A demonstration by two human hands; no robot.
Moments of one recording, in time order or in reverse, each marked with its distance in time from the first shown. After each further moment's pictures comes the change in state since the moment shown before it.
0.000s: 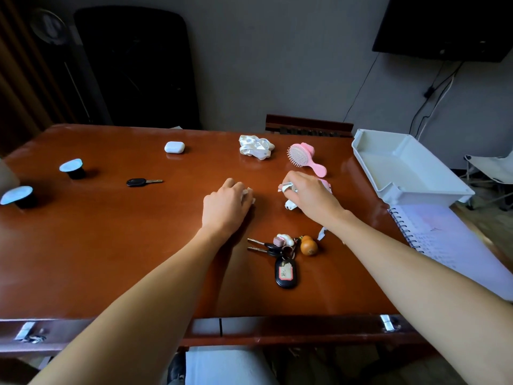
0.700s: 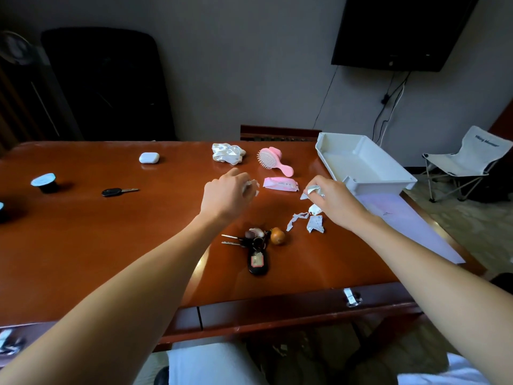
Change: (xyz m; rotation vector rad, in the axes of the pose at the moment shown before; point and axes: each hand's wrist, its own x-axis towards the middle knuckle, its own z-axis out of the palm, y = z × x) left_hand 0.004 0.063 -0.029 -0.077 0.050 0.200; right_hand -0.087 0.049 -0.070 0.048 0.030 0.206
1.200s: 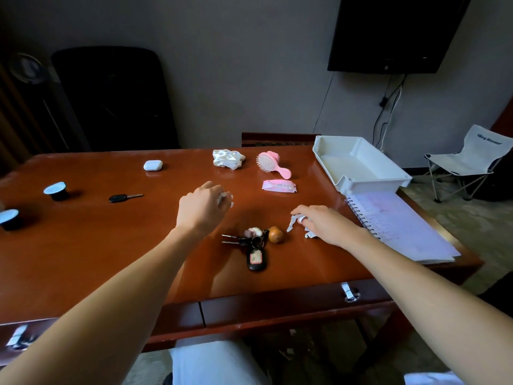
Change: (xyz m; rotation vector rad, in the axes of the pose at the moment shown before) left_hand -0.033 -0.028 -0.022 0.075 -0.002 -0.087; right_hand -0.028 -0.001 0.023 -0.177 -0.307 0.019
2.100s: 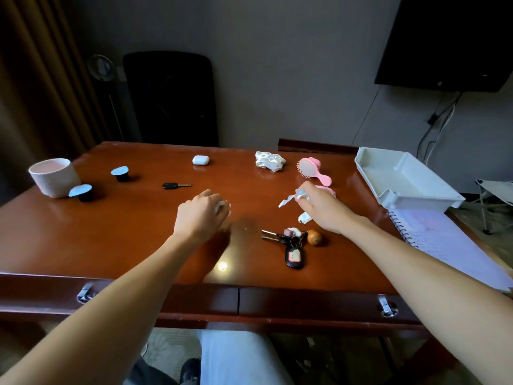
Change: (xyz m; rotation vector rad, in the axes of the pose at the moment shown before) left_hand -0.052 -0.067 -0.043 0.083 0.016 -0.125; right_hand 0.027 -0.098 -0.016 0.167 0.126 -0.093
